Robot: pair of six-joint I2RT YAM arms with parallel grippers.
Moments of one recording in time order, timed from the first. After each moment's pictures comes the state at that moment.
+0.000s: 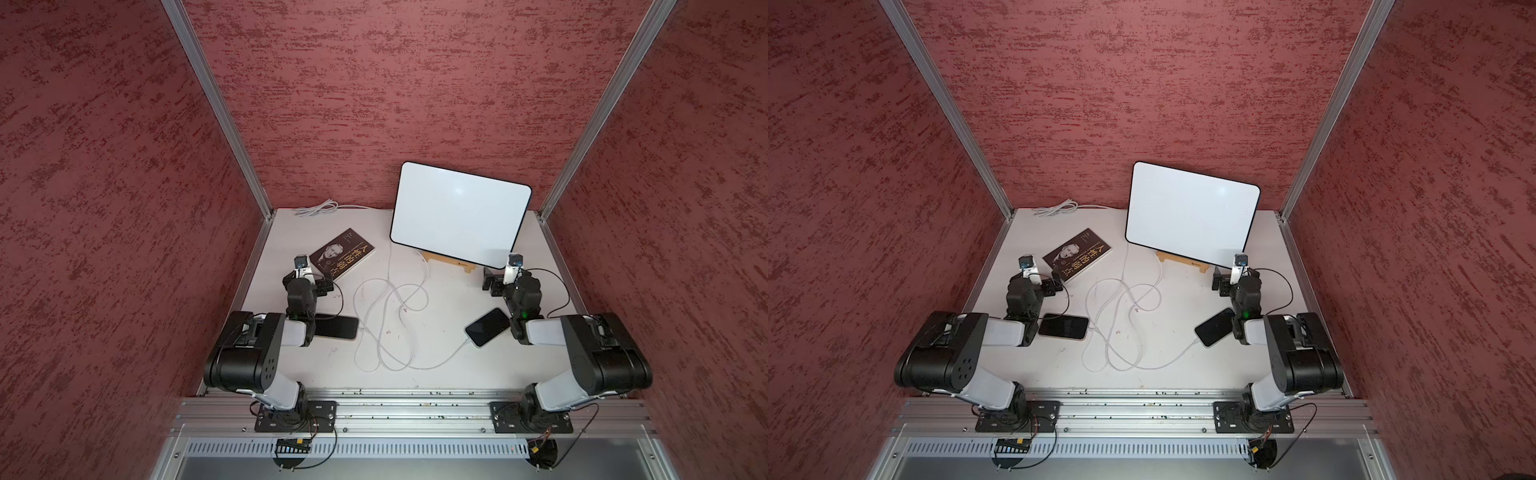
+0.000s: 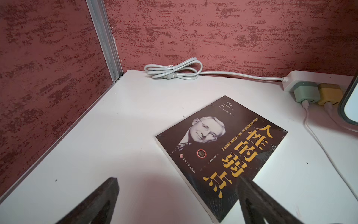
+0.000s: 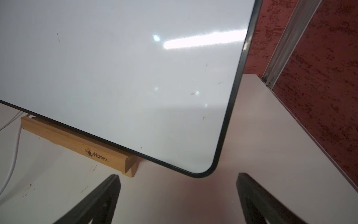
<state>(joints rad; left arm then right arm) -0.04 1.54 0.33 0.97 -0.18 -0.08 0.04 1.54 0.37 0.92 0.03 0.02</state>
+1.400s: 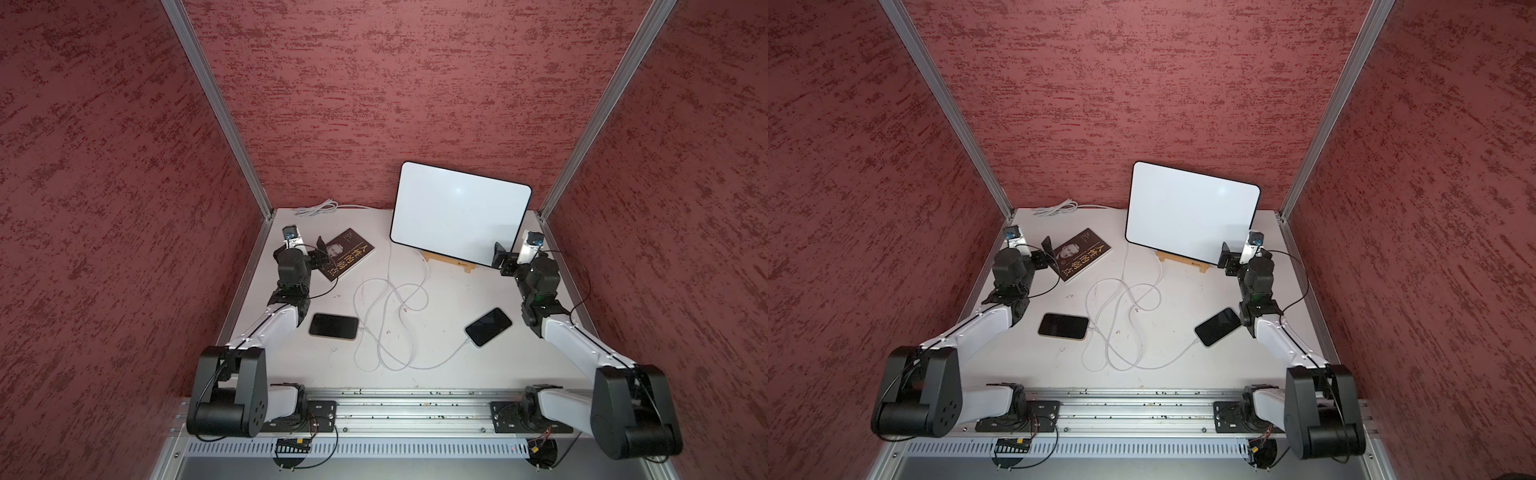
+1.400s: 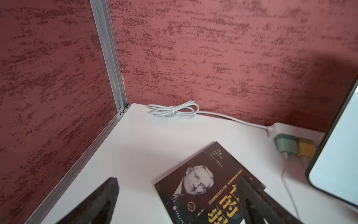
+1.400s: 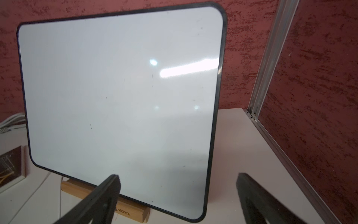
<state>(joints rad) -0.01 1.27 0.69 0.39 -0.16 -0.20 0.04 1.16 0.64 0.38 0.09 0.20</state>
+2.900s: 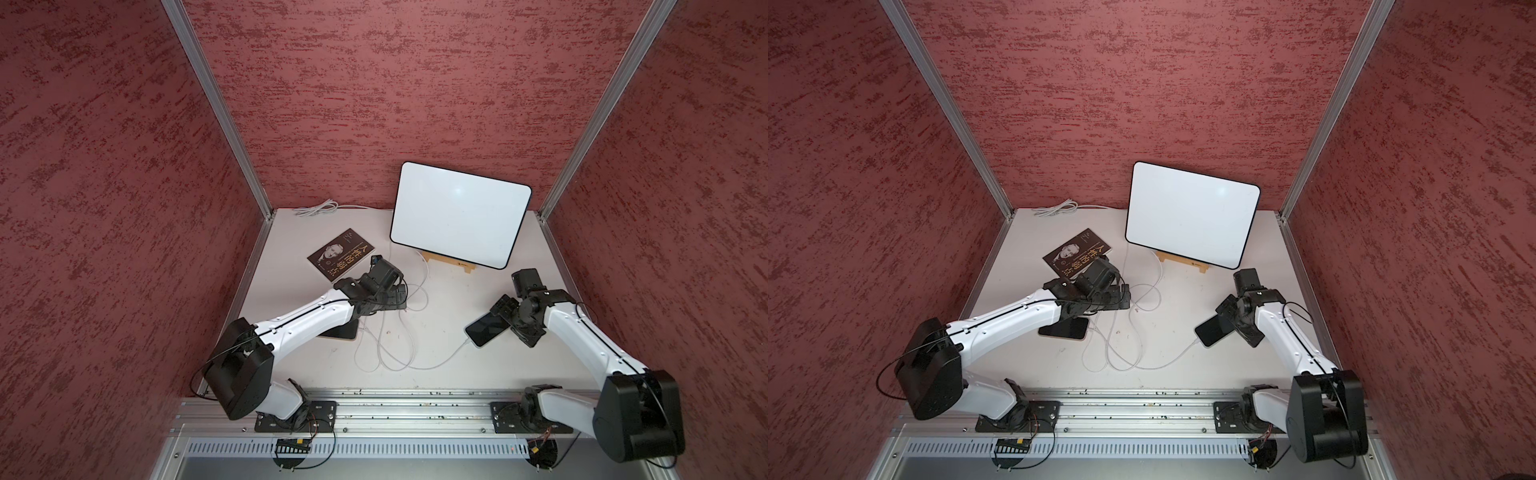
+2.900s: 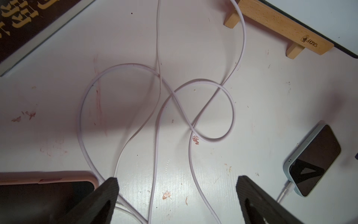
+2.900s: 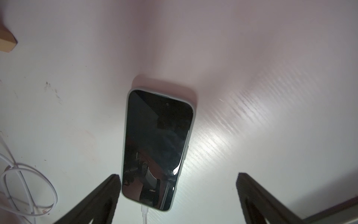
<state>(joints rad) -0.75 1.46 1.02 -0.57 -0.16 -0.72 0.11 1.24 0.75 -0.85 0.00 0.92</state>
